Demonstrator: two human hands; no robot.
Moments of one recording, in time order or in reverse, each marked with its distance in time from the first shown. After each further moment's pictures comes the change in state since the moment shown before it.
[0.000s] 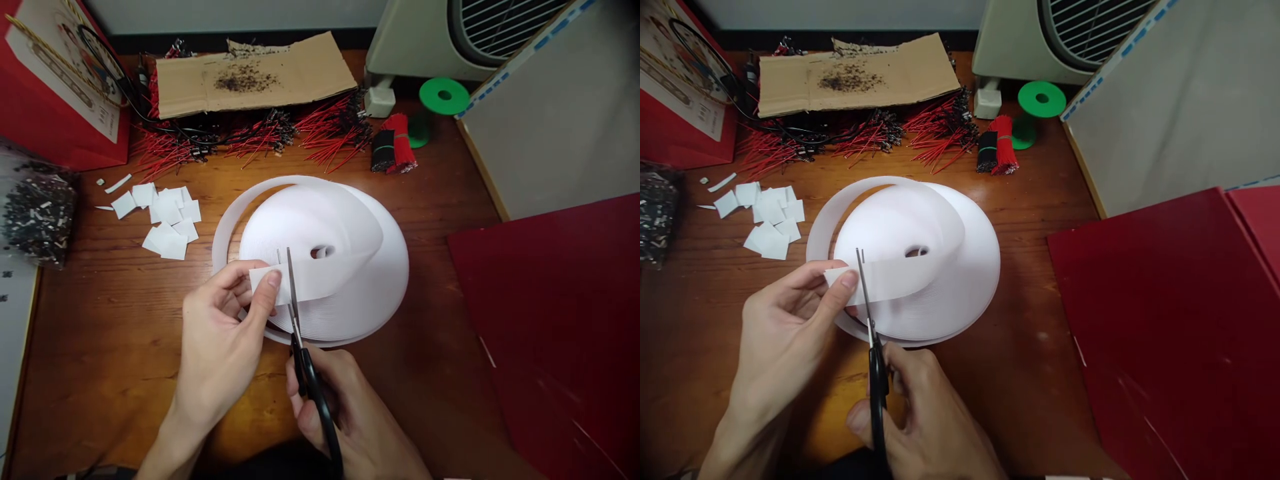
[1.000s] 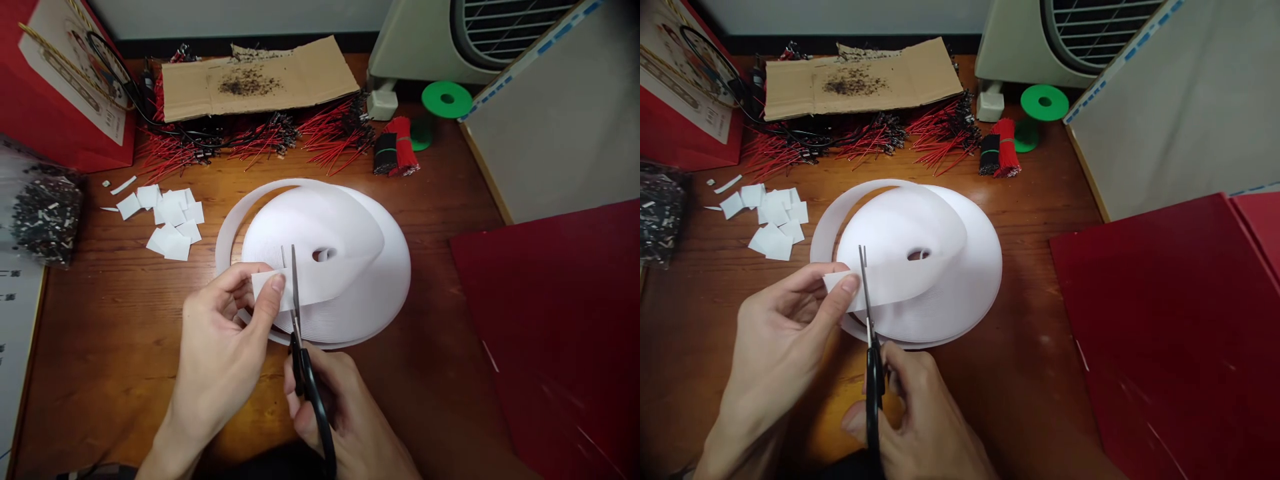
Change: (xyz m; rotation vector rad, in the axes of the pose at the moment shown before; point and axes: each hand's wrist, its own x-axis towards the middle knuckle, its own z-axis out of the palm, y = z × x) left_hand -0.002 0.006 -0.005 0.121 0.015 0.005; right_hand 0.002 0.001 0.007 0.001 0.080 -0.041
